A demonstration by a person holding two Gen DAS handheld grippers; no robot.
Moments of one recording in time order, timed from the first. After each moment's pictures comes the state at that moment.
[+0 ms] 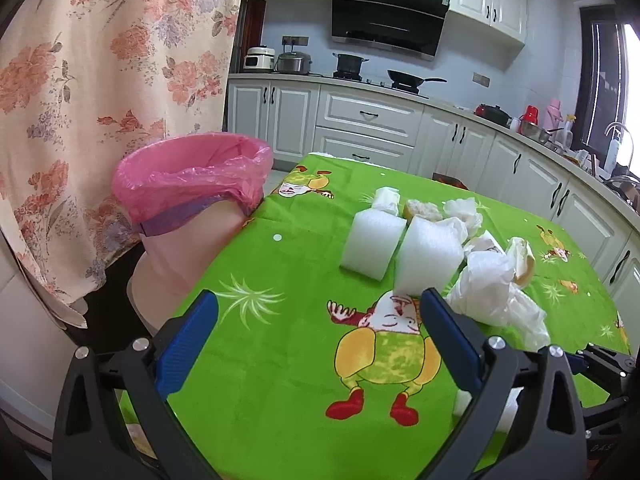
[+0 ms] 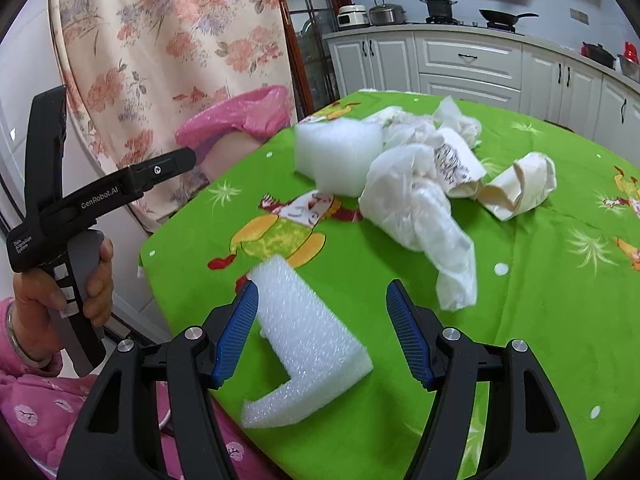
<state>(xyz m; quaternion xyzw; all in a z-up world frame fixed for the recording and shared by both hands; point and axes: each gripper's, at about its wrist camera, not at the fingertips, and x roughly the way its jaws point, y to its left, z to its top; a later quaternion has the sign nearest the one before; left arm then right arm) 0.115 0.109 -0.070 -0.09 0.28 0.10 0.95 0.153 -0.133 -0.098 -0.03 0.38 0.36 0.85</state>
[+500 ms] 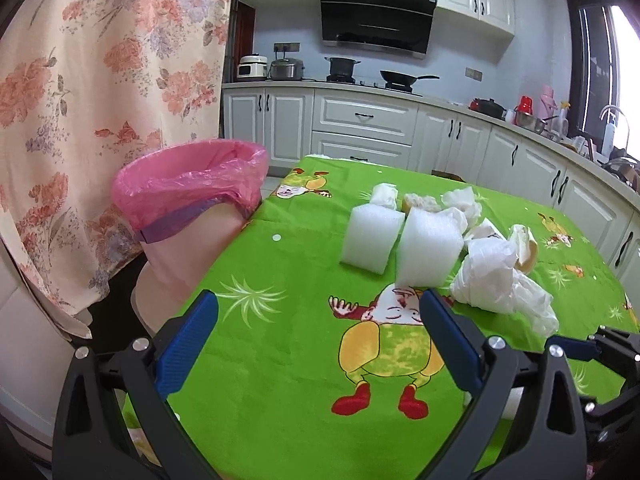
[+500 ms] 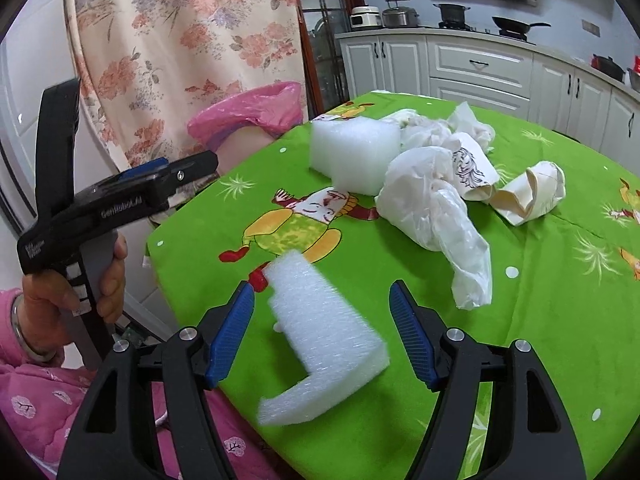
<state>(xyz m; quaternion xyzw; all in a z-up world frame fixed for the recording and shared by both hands) 0.112 0.102 -0.075 -0.07 0.27 0.10 0.95 0.142 -0.124 -0.097 -0.06 0.37 0.38 0.85</state>
